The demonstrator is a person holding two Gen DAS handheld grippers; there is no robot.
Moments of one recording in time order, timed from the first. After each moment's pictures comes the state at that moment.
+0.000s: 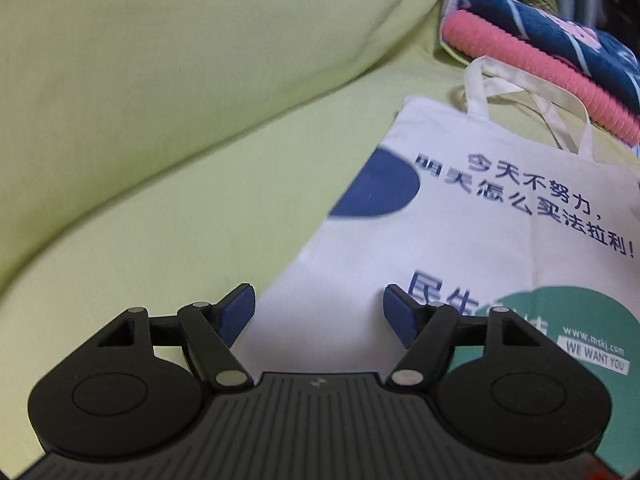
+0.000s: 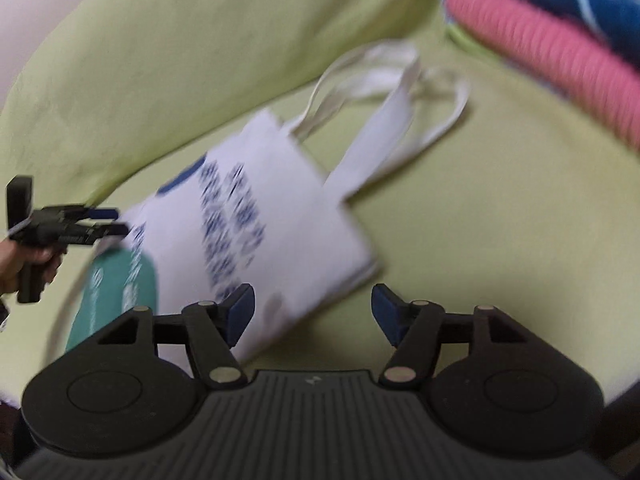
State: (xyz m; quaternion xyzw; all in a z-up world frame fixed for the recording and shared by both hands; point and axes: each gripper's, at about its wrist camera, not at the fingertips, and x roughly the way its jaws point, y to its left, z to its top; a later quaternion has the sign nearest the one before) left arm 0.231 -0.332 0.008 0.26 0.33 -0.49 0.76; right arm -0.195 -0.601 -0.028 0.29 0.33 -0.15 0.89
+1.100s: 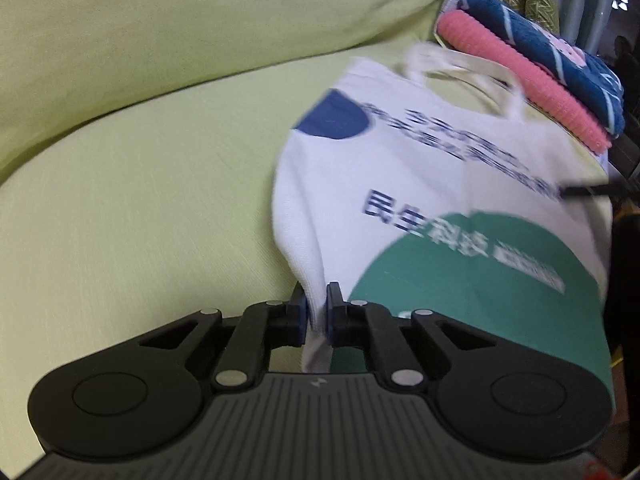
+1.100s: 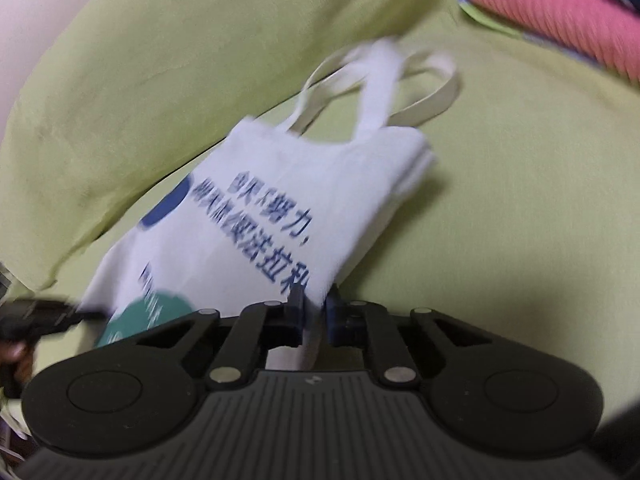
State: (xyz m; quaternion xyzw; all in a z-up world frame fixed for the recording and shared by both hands) left arm 0.160 -0.243 0.027 0.20 0.40 -0.48 0.75; right arm -0.152 -0.596 -0.030 0.32 0.30 -0.15 0.89
